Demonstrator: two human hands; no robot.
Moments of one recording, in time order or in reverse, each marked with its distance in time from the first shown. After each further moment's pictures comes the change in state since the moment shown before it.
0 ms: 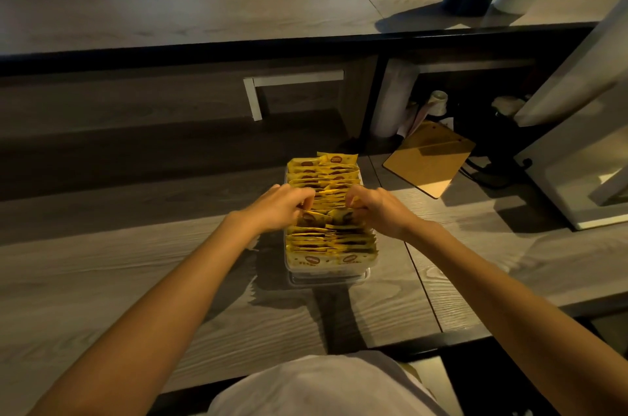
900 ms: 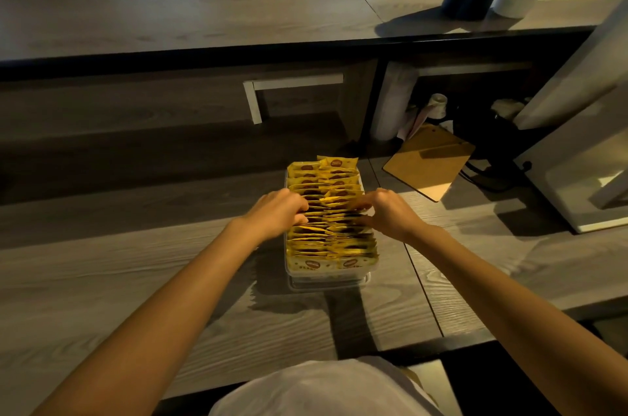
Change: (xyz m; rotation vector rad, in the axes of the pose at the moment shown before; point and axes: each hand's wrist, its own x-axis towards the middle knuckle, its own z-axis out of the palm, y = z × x) left_hand 0.001 -0.001 0.005 0.075 0.011 -0.048; right_hand -0.001 0.007 0.000 -0.046 0.021 0.084
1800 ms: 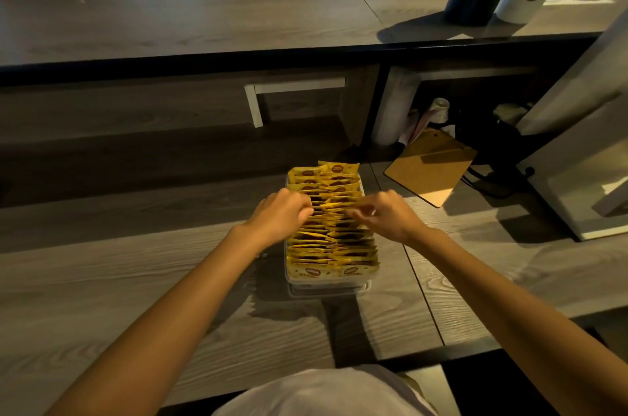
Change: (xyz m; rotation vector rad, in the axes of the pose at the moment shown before) left_hand 0.003 0.005 -0.004 -0.110 0.119 -0.046; right_hand 0.003 -0.009 -0.013 0.152 -0.011 0.037
